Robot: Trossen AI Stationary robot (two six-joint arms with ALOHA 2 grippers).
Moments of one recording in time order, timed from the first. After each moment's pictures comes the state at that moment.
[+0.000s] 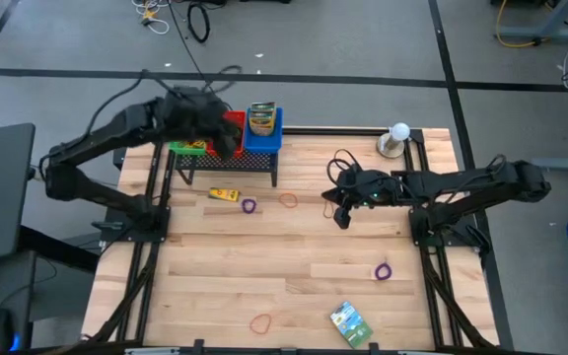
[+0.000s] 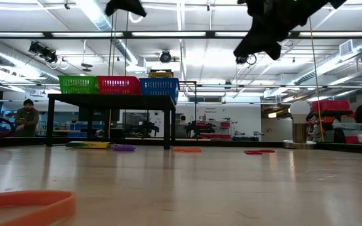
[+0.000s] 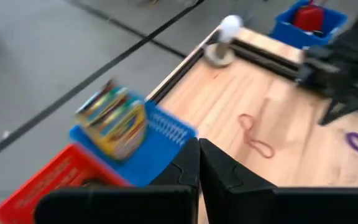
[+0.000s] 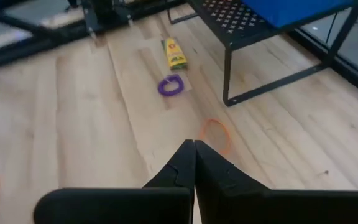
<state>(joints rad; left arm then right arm) 0.33 1.21 1.49 -0.81 -0.22 -0.17 0.03 1.17 0.86 -0.29 0.23 0.33</state>
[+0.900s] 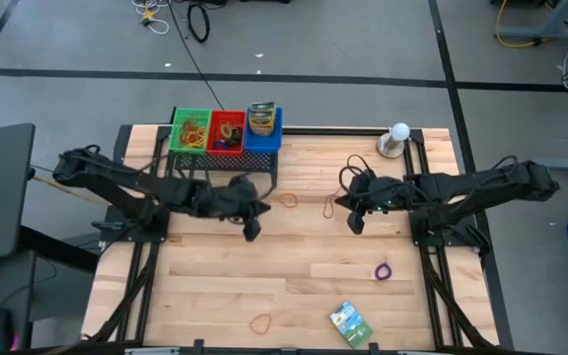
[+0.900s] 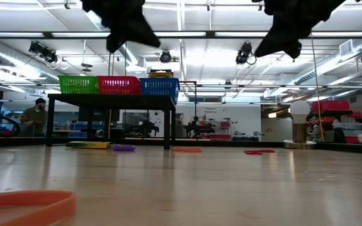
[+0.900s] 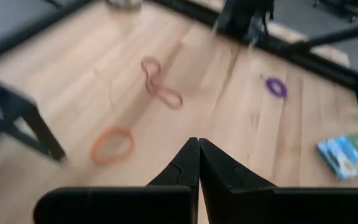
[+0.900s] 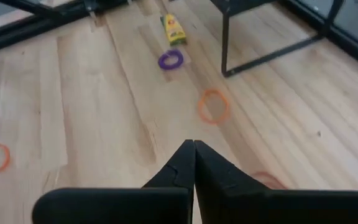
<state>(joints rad) -0.19 1.30 0.94 -0.21 -0.41 -0.49 0.10 1.04 0.80 -0.43 0.26 0.41</state>
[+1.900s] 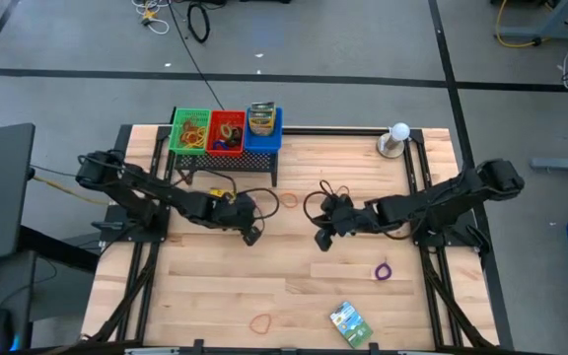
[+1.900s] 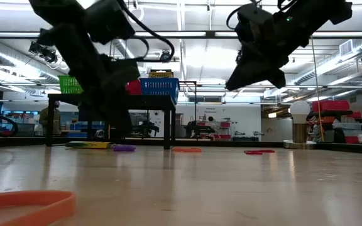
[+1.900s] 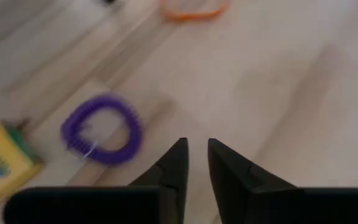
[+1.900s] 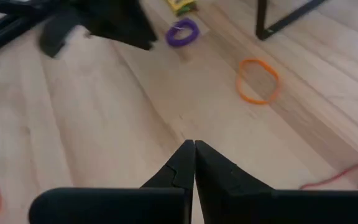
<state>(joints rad) -0.15 1.53 0.72 -0.17 -0.42 -0.74 0.21 1.43 0.81 -0.13 0.36 0.71</state>
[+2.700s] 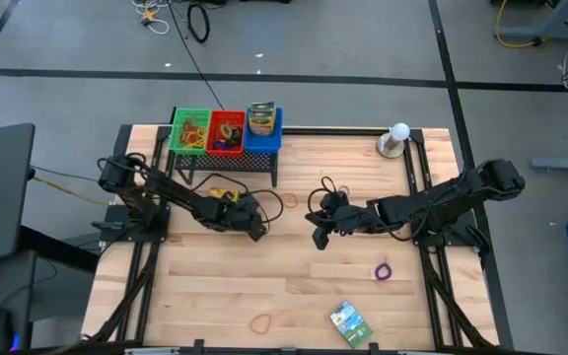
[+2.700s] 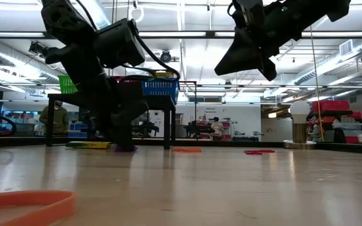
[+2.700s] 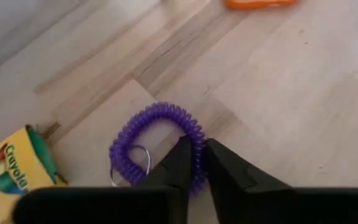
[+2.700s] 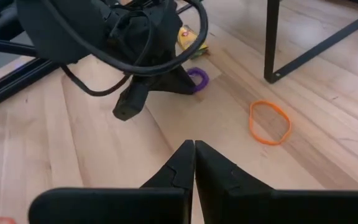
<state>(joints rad) -0.12 1.73 0.74 -0.14 -0.56 -0.79 0.22 1.43 0.81 0.00 0.42 0.66</state>
